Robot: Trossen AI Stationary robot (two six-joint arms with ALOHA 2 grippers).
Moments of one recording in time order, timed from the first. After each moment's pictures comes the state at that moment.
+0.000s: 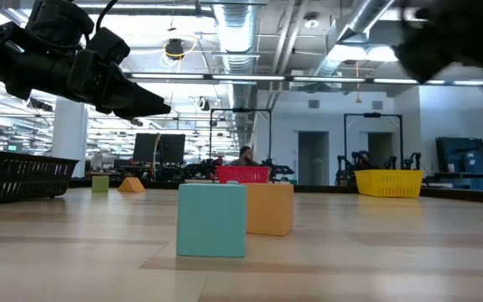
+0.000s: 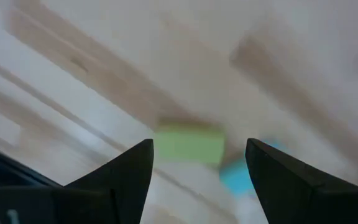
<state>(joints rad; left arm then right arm) 0.14 1.05 0.14 0.72 0.04 0.07 0.50 1.61 1.09 -0.93 -0.18 1.45</state>
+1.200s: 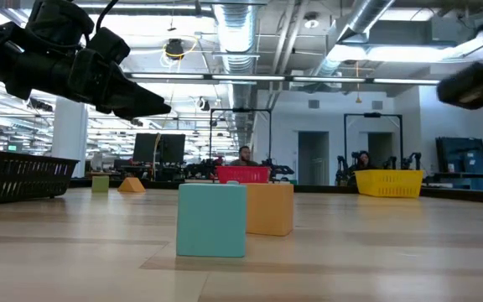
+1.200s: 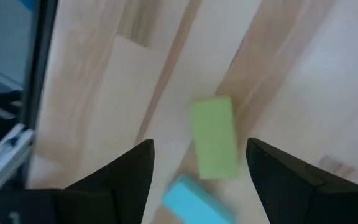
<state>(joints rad) 0.14 1.05 0.14 0.72 0.04 0.06 0.62 1.68 1.09 -0.81 -0.20 0.23</state>
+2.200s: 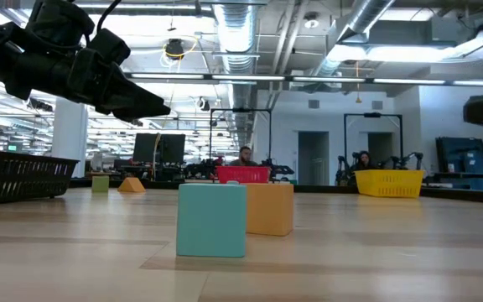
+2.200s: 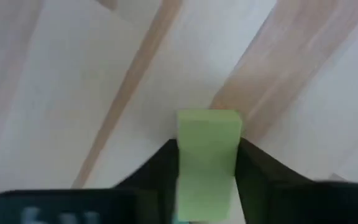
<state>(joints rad) 0.14 1.05 0.14 0.71 0.04 0.04 0.76 1.82 1.09 -0.75 0.05 0.25</state>
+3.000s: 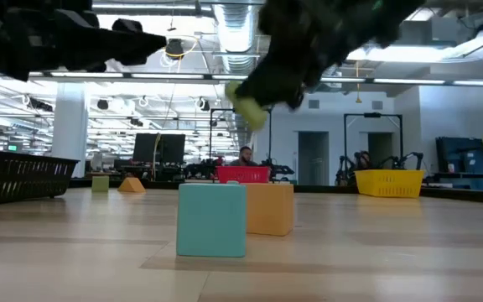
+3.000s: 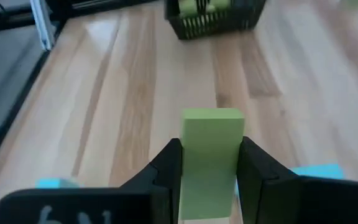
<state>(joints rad) -0.12 1.05 0.22 0.77 0.12 0.49 0.10 1.70 0.99 0.16 -0.06 0.23</state>
